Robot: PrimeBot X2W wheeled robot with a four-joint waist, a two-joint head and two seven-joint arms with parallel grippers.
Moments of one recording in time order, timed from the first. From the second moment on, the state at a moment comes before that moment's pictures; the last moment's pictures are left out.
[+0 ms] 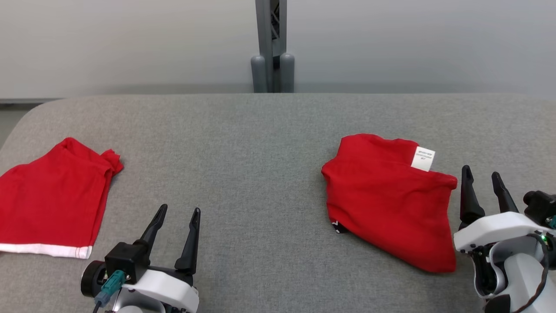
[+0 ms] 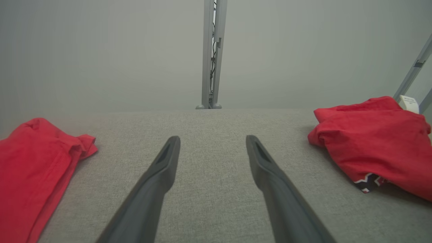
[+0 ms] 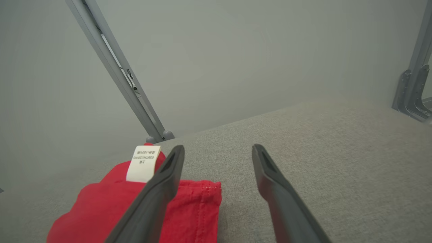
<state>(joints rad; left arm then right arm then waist) -0.09 0.05 -0.10 0.33 -0.17 -0.12 -0.26 -0.37 -0.06 -0.11 0.64 0.31 0.13 -0.26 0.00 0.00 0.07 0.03</state>
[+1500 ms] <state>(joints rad) -0.11 0.05 -0.14 0.35 -0.22 -0.11 -0.26 -0.57 -0.33 0.19 0.82 0.97 0.13 -0.26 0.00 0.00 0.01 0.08</state>
